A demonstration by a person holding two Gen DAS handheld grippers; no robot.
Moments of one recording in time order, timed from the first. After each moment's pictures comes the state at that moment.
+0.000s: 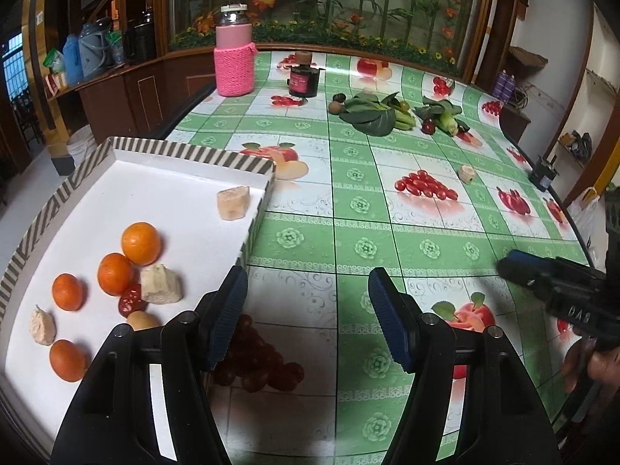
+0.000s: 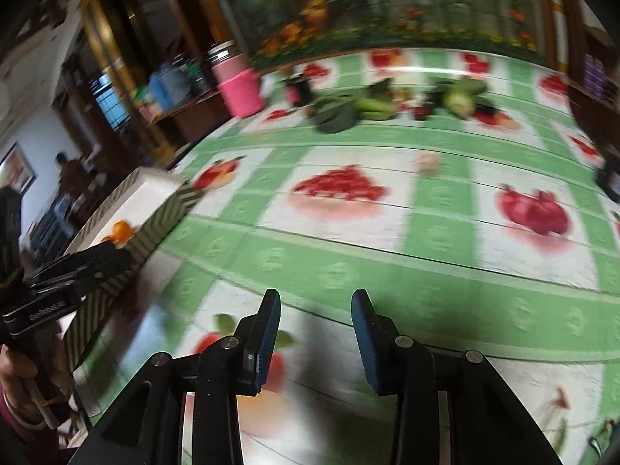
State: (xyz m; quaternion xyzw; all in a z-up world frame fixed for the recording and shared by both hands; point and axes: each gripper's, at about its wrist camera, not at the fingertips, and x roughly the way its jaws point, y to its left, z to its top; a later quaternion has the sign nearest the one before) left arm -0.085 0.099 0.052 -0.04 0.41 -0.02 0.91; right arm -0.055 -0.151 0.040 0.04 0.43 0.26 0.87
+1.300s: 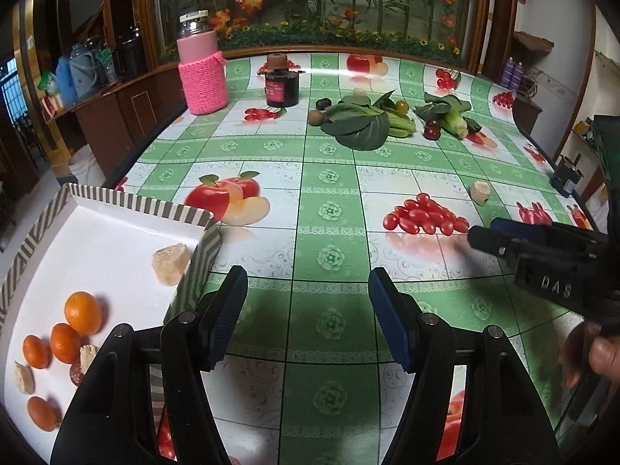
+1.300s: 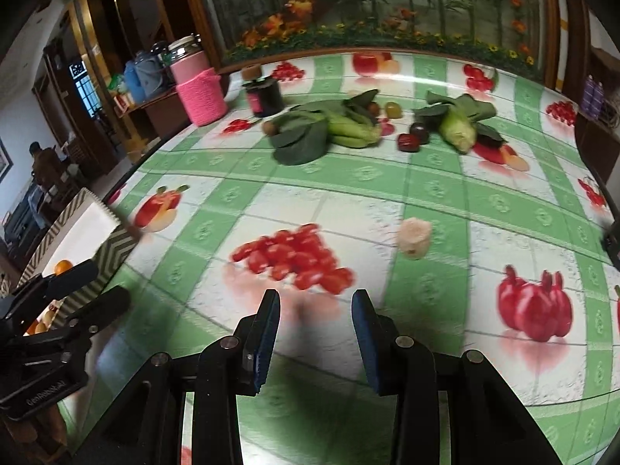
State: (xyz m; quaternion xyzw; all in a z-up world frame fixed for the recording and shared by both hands) left arm -0.016 0.050 0.043 0.00 0.40 0.00 0.92; right arm 0.036 -0.145 0.035 0.00 0.44 0.20 0.87
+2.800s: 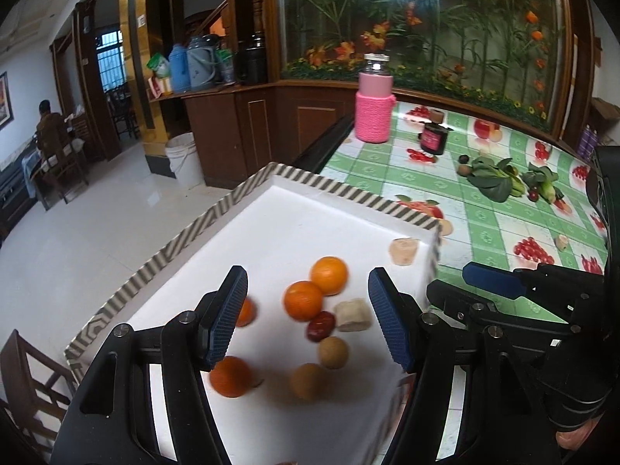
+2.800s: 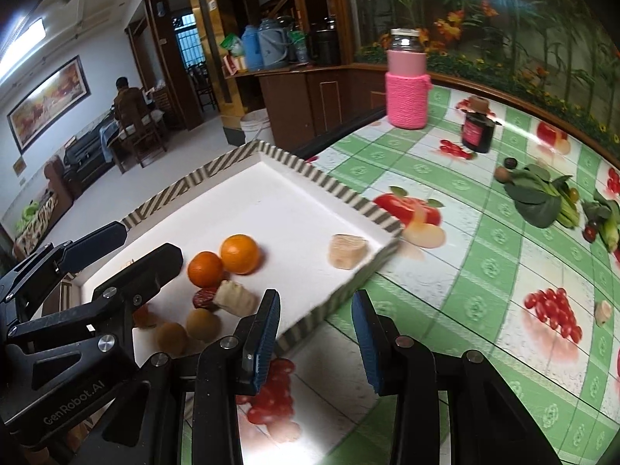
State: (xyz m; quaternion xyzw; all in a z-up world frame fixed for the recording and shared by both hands) left arm -0.123 0.193 0.080 -0.05 0.34 0.18 0.92; right arm -0.051 0.066 0.064 -0.08 0.40 0.36 0.84
